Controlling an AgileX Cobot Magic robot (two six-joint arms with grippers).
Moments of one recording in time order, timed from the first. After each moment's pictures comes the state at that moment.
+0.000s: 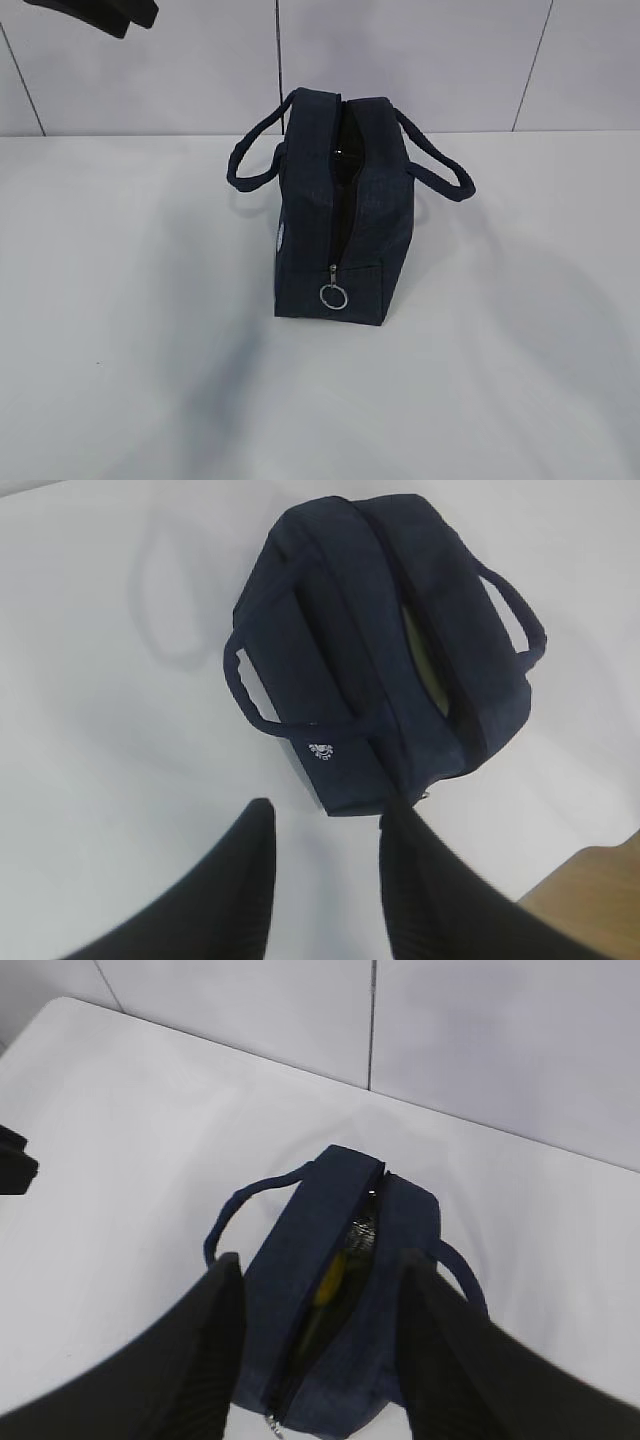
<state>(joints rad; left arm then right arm) -0.19 1.80 -1.88 -0.52 1.24 0.16 0.54 1.76 -2.24 -0.07 1.26 0.11</state>
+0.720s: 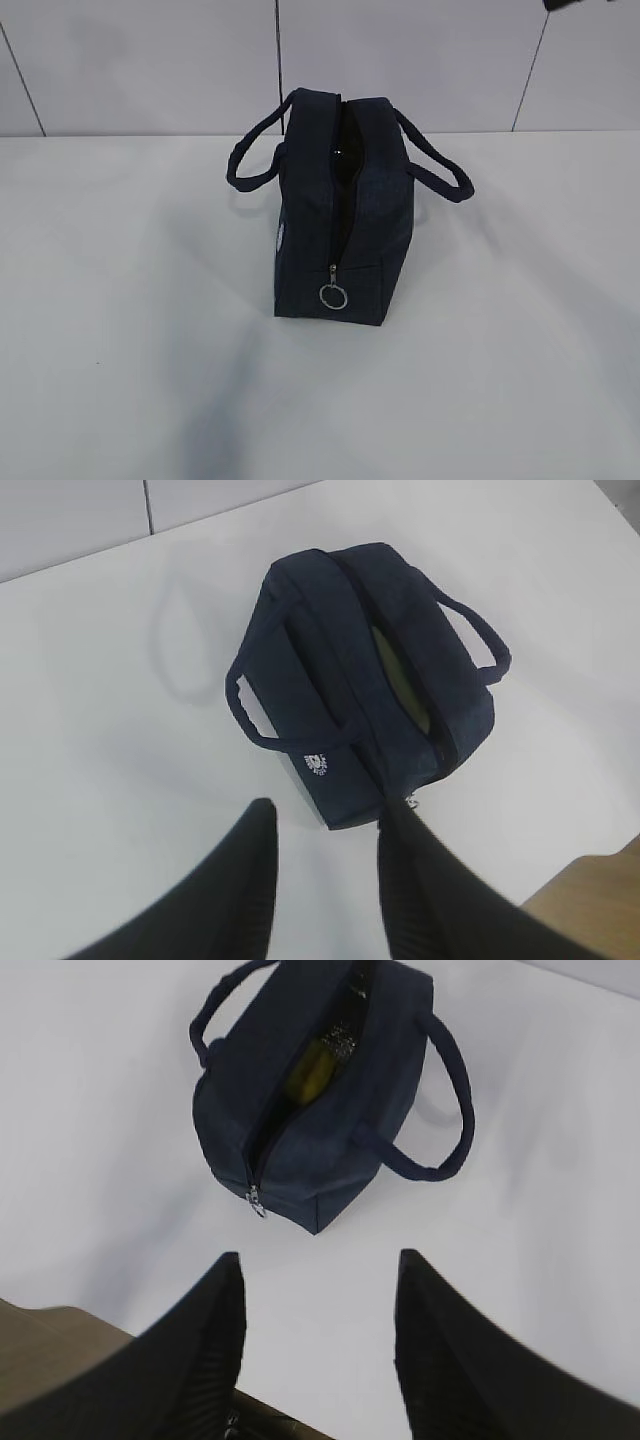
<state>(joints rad) -0.28 1.57 -1.88 -0.37 1.26 0.13 0.54 1.28 -1.59 -0.02 1.24 0.07</state>
